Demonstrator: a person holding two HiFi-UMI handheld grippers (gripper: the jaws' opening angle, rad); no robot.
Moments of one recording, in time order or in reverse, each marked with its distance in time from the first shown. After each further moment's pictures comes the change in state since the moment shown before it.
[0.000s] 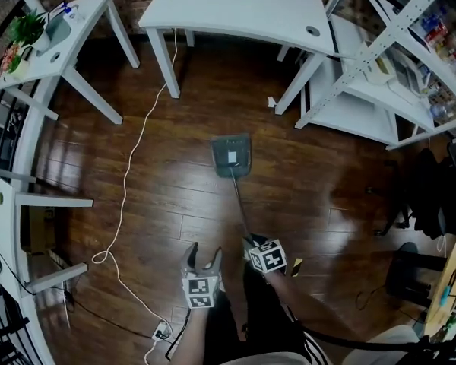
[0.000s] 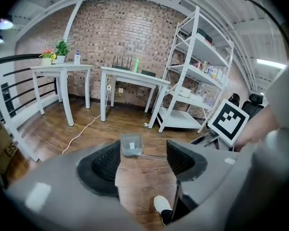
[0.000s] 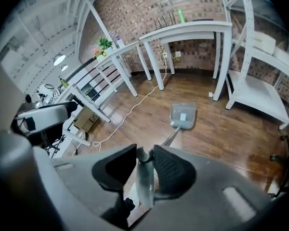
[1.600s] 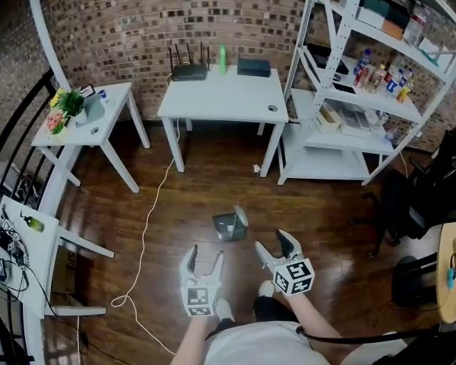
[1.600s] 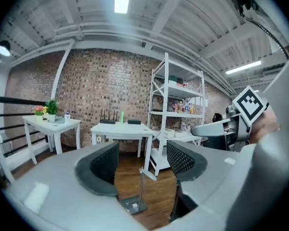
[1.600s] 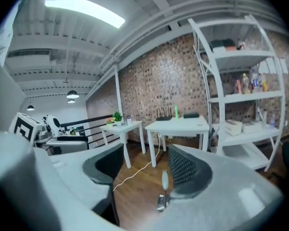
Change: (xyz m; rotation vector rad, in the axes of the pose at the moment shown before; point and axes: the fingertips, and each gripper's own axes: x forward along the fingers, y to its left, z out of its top) left arm -0.216 -0.067 0.221 0.207 -0.463 -0.091; right arm -0.362 0.116 0.139 -0.128 -0.849 -0.163
